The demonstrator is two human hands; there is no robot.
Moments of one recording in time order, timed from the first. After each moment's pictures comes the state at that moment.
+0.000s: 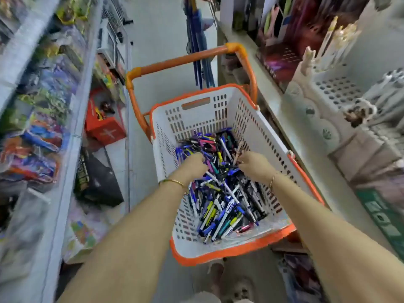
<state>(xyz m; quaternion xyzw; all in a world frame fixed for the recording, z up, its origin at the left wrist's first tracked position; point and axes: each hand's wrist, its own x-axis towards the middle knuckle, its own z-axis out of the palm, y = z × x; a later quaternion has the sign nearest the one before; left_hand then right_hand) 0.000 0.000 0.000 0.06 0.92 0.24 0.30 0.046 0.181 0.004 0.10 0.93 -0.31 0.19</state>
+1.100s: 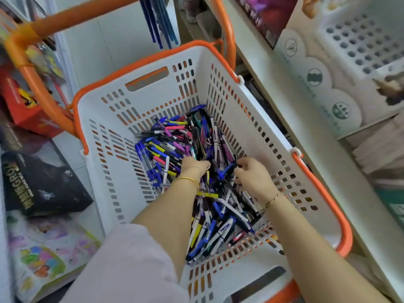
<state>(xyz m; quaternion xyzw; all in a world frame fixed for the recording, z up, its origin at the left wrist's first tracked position) -0.056 0.085 -0.136 -0.21 0.82 0.36 0.39 0.036 0.201 -0.072 0.34 0.80 -0.45 0.19</state>
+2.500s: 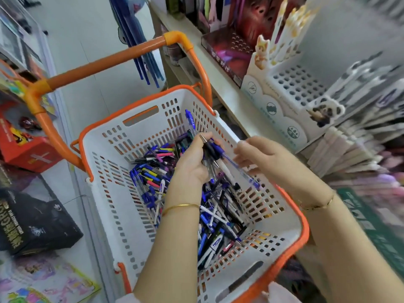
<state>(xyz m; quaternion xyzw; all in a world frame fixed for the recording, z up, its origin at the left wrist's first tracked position) -0.050 0.117 0.029 -0.26 0.34 0.80 0.43 0.054 0.234 0.102 0.19 0.82 -0.53 0.11</state>
